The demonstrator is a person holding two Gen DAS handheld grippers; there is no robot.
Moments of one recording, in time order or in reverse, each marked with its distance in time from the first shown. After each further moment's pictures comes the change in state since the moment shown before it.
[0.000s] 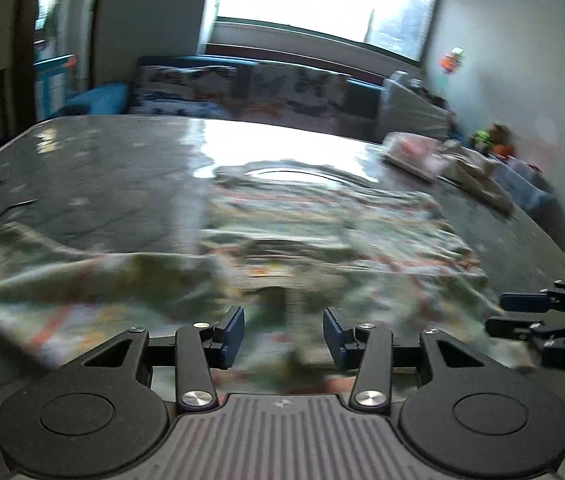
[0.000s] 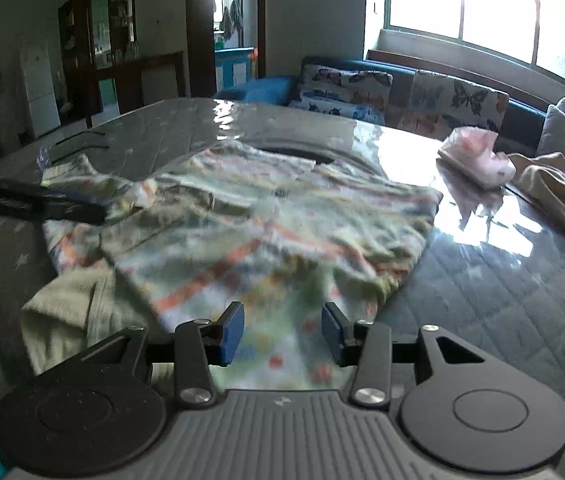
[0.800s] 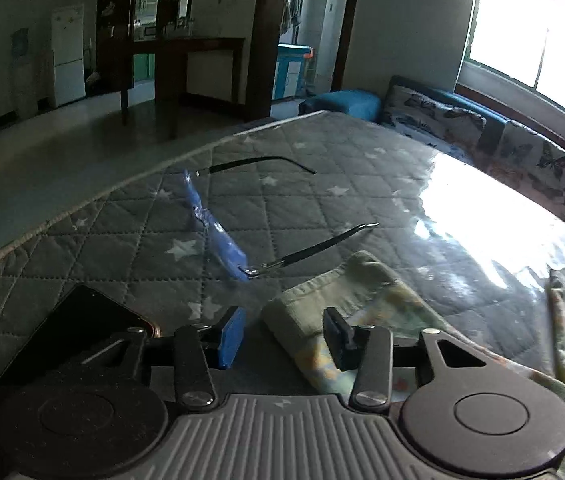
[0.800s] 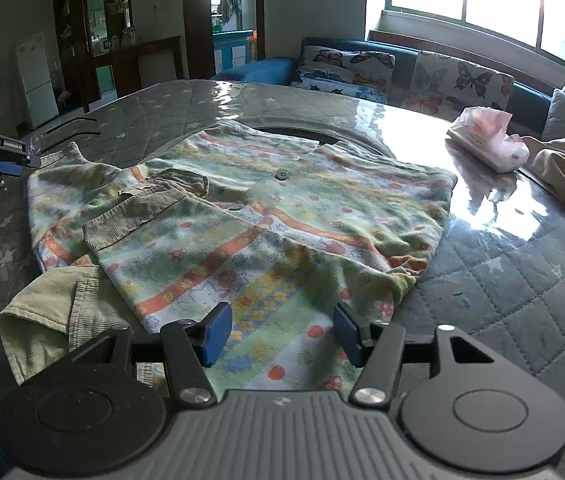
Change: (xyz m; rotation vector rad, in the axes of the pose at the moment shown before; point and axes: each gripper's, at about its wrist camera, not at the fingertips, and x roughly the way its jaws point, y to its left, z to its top) left arm 0.005 0.195 0.017 -0.396 -0.065 0.558; right arm 0.023 0.001 0.003 0.011 0.055 0.004
